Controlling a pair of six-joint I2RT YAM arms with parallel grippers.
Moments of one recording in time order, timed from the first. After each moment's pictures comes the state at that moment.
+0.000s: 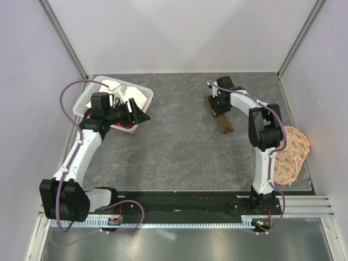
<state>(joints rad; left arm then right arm) -0.09 1.21 0.99 -0.39 0.64 -0.37 0.23 2.16 1.63 -0.56 -0.06 -0.11</state>
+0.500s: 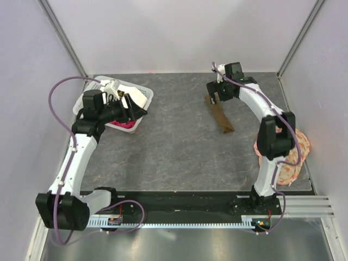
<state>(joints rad) -0.07 1.14 1.04 -0.43 0.60 -0.37 0.21 2.00 1.70 -0.61 -0.11 -0.14</state>
